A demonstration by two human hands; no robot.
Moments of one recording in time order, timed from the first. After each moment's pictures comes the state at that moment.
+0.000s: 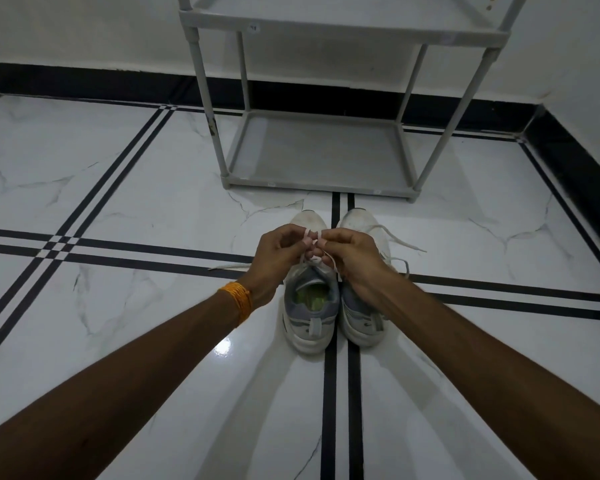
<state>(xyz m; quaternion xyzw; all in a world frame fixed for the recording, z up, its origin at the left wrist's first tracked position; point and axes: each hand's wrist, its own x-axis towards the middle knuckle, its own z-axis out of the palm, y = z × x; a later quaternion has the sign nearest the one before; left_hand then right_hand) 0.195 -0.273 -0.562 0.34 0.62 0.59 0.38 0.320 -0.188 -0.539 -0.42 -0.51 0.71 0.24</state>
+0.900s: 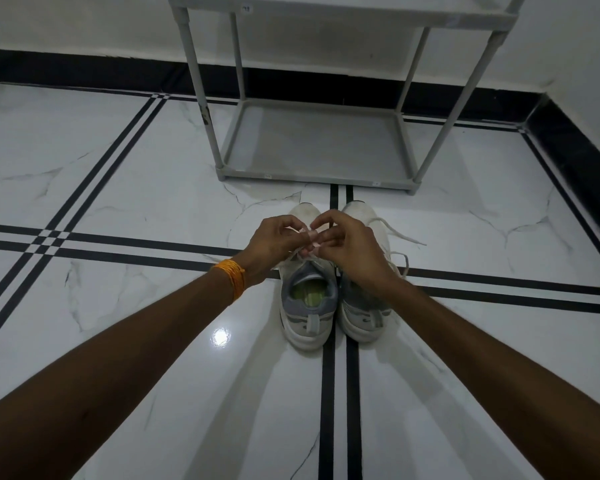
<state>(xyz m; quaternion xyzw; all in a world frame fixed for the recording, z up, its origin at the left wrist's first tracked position) 0.177 -0.255 -0.561 0.35 0.66 0.50 0.43 0.326 -0.180 -0.544 -0.34 -0.80 0.46 0.21</state>
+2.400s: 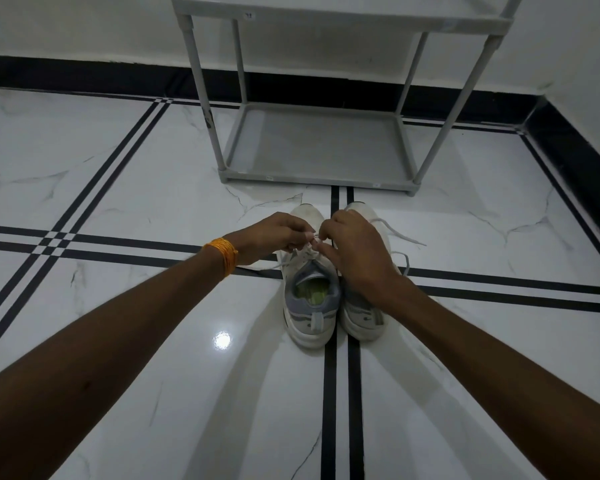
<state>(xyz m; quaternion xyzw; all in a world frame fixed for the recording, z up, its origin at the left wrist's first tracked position) 0.158 -0.247 -0.540 0.47 0.67 0.33 0.47 0.328 -0.190 -0.534 -0.28 -0.93 0.10 0.20</state>
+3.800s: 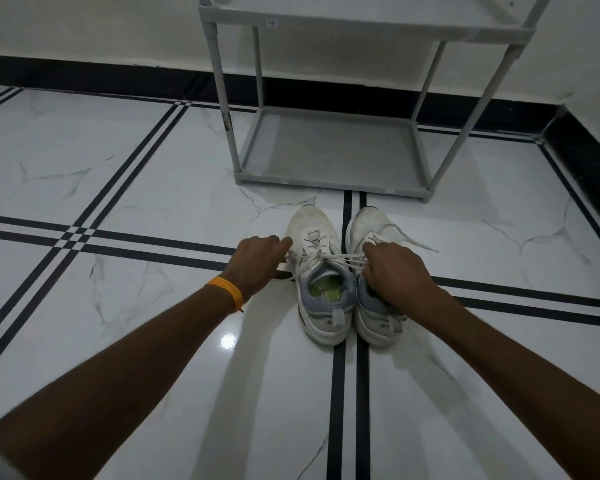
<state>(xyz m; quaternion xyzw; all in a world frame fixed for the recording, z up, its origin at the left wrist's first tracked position) 0.145 -0.295 -0.587 0.64 0.76 0.04 -0.06 0.363 -0.169 -0.553 -0.35 -0.94 0.00 0.01</state>
